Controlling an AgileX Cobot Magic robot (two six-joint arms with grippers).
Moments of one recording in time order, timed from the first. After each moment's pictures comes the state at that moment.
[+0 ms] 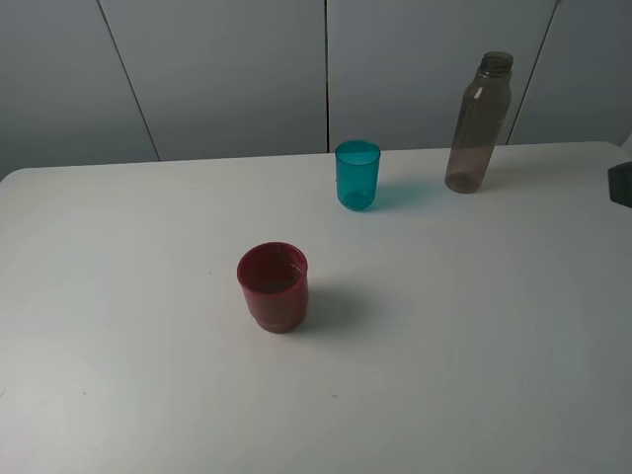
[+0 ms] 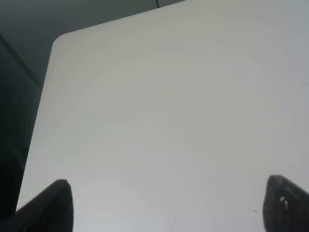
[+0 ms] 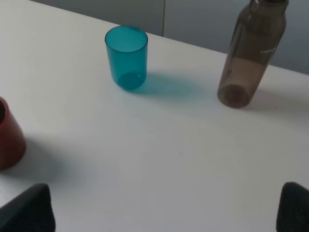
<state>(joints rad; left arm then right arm) 0.07 0.00 -0.52 0.02 1.10 0.23 0.40 0.49 -0.62 -0.06 0.83 0.03</state>
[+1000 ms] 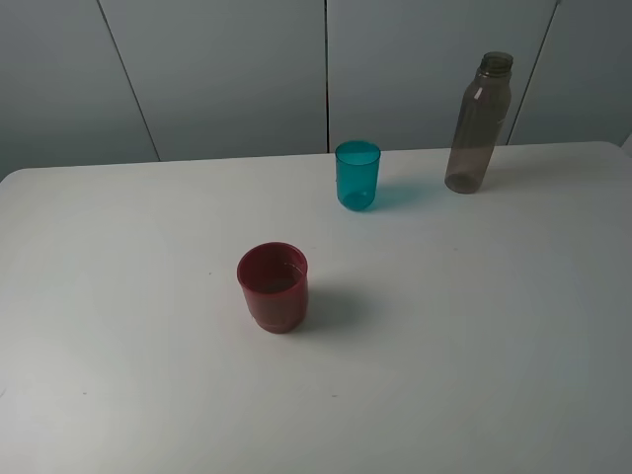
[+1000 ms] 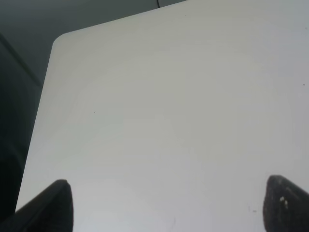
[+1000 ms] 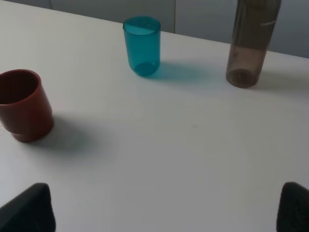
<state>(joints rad) 0.07 0.00 -0.52 0.02 1.10 0.23 0.40 0.00 -0.51 0.00 1.08 0.02</state>
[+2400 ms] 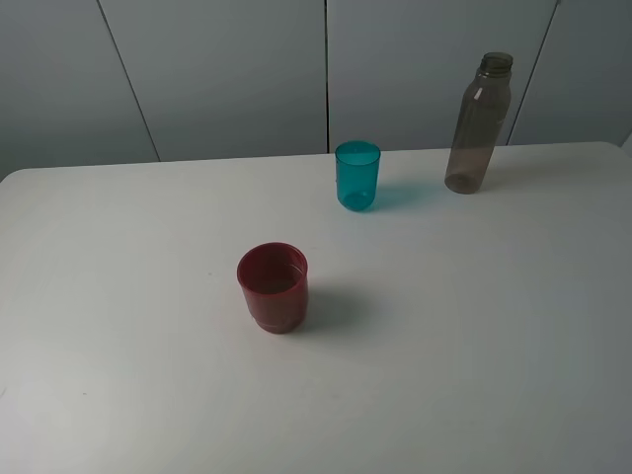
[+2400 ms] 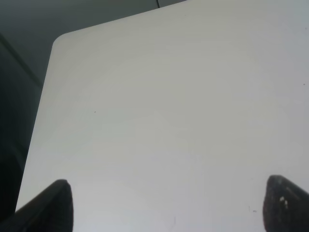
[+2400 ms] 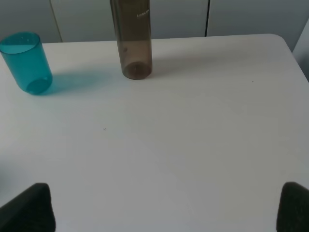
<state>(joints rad) 0.07 0.00 -0.52 0.02 1.10 0.23 -0.03 0.00 -0.51 0.02 1.08 0.01</state>
